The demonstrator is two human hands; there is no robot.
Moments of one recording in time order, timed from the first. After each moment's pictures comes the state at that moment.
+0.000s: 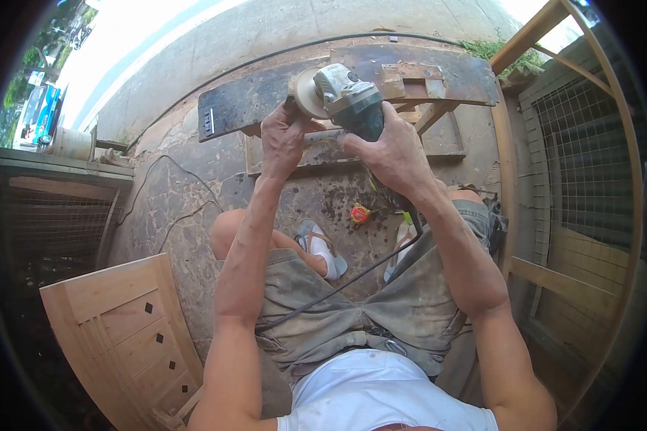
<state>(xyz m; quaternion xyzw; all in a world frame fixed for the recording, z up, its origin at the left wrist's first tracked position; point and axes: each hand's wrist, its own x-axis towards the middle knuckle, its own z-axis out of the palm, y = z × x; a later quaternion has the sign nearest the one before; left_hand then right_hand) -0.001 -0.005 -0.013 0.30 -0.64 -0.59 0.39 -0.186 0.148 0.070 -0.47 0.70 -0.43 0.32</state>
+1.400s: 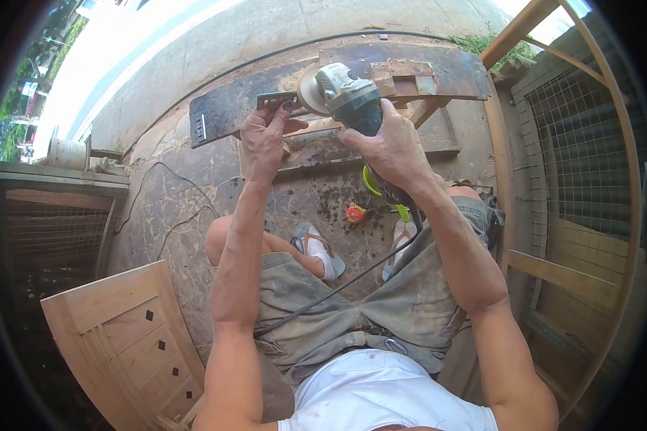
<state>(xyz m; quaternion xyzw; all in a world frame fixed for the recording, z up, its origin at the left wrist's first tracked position) 0.004 -0.006 0.009 0.35 -0.60 -0.59 0.40 -0.199 0.149 0.066 -0.43 0.74 -0.40 0.32</state>
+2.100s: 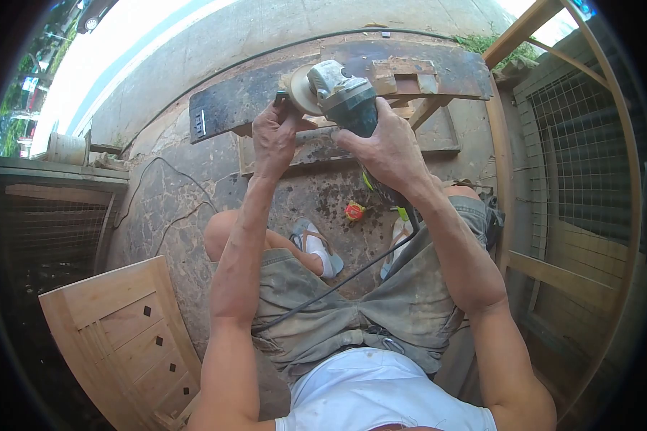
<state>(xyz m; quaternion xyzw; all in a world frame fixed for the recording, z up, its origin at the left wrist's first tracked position) -0.004 -0.001 -0.003 0.33 -0.65 -0.57 0.38 -0.191 0.149 0.070 -0.46 0.72 -0.42 0.32</state>
